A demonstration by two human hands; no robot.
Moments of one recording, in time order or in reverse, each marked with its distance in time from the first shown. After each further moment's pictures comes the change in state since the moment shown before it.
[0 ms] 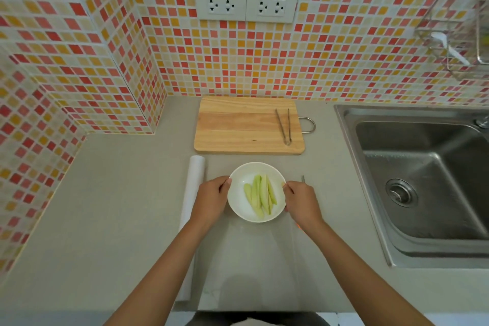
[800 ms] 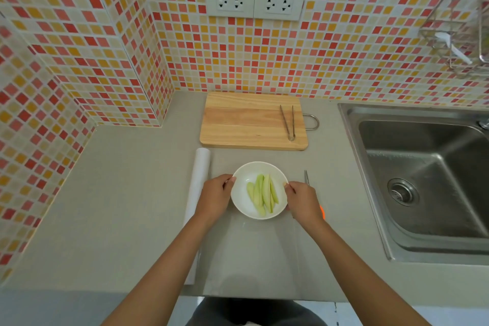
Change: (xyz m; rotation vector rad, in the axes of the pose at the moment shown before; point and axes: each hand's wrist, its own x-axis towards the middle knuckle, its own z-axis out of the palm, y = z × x) left_hand -0.012 -0.005 0.001 0.022 0.009 -0.015; right_hand -0.015 0.004 0.006 0.047 -0.037 0.066
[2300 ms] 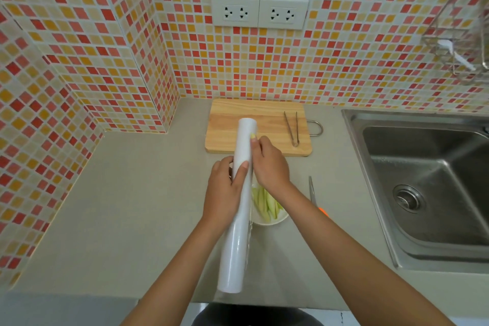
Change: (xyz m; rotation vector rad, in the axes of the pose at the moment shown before) left_hand -0.018 0.057 -0.020 -0.160 0.217 0.081; right_hand 0.010 -0.124 0.013 0.005 0.095 -0.305
